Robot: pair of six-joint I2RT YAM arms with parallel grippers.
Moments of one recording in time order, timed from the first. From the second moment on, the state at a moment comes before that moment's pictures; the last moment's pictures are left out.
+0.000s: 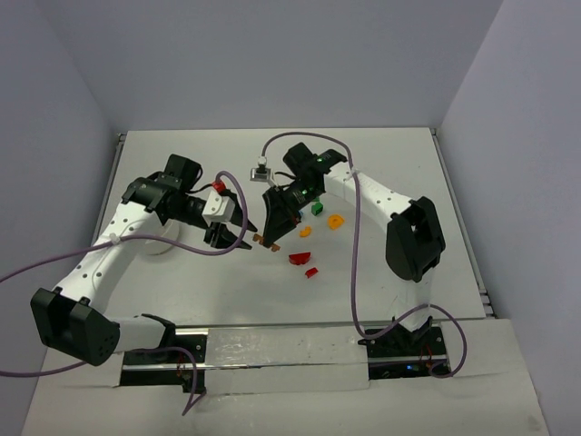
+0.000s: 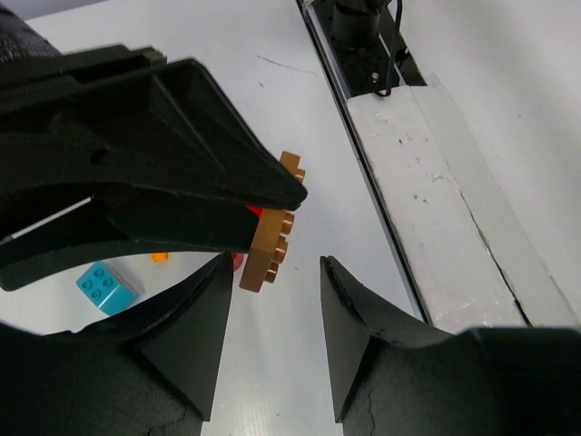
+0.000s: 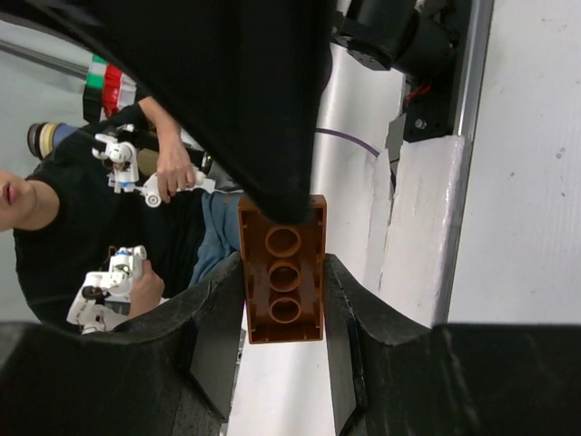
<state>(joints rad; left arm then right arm) -0.40 1.30 1.26 -1.09 1.22 1.20 0.64 1.91 1.66 -1.07 -1.43 -0.25</state>
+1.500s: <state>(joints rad) -0.44 1.30 1.28 -1.02 1.25 1.05 0.65 1.86 1.66 -1.03 -1.46 -0.16</state>
